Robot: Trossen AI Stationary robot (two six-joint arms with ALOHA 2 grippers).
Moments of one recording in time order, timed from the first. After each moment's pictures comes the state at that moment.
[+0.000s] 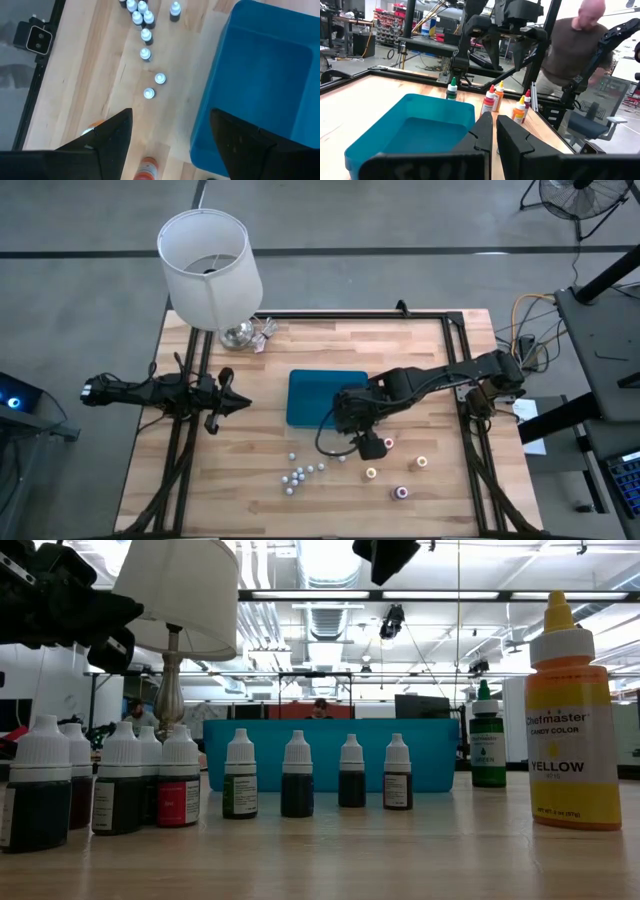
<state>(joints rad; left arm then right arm) -0.13 0.03 0.01 0.04 -0.02 -0.22 0.22 1.79 1.74 -1.09 -0.11 0.02</state>
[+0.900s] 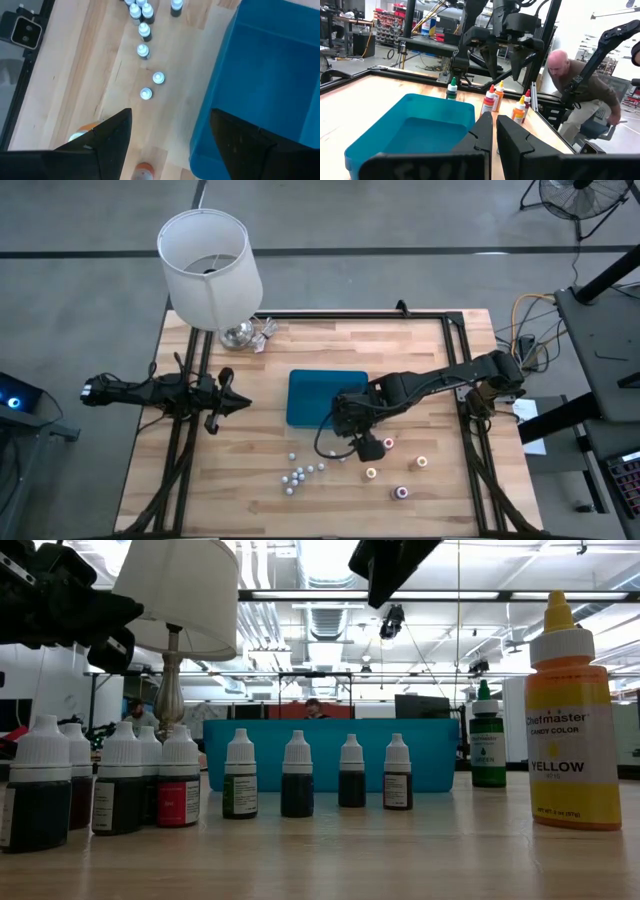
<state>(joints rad) -0.13 0.03 0.01 0.04 -0.02 -0.22 0.22 1.79 1.65 -1.00 -0.11 -0.01</state>
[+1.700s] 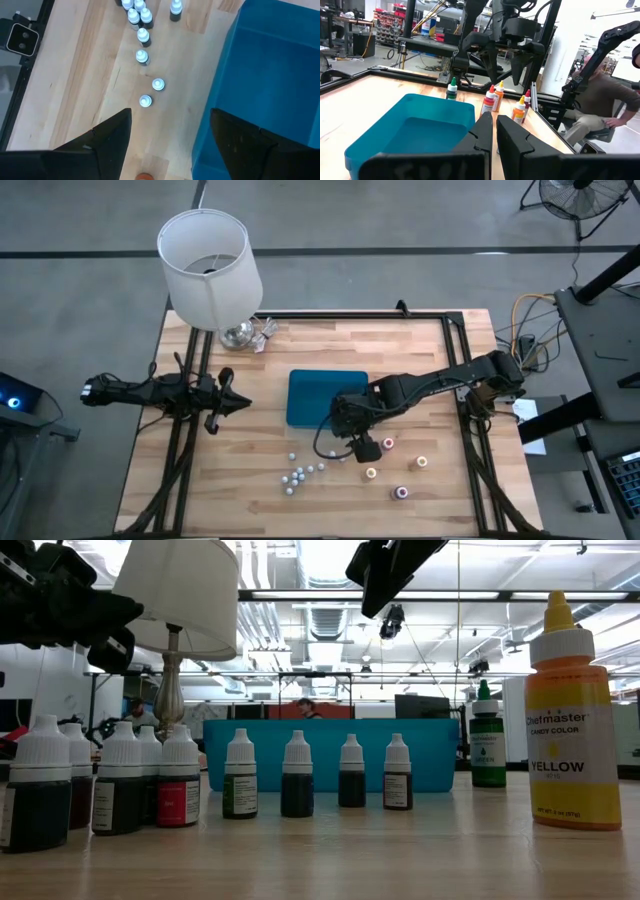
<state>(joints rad) -0.13 0.03 0.01 0.04 -0.02 -0.22 0.22 1.79 1.61 -0.94 -0.11 0.01</state>
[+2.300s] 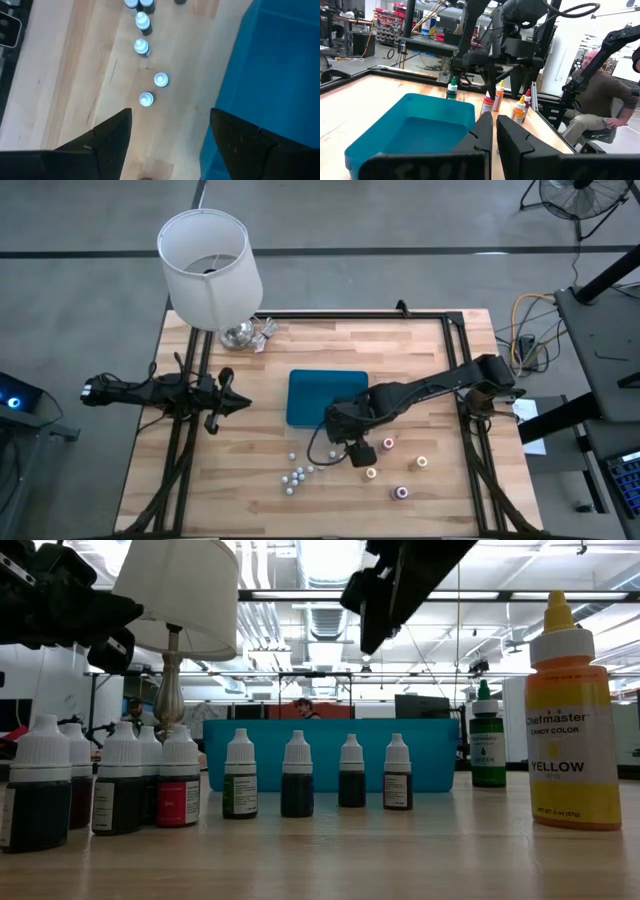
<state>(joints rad) -0.13 0.03 0.01 0.04 -0.02 -0.22 0.23 1.87 1.59 -0.90 -0.11 0.02</state>
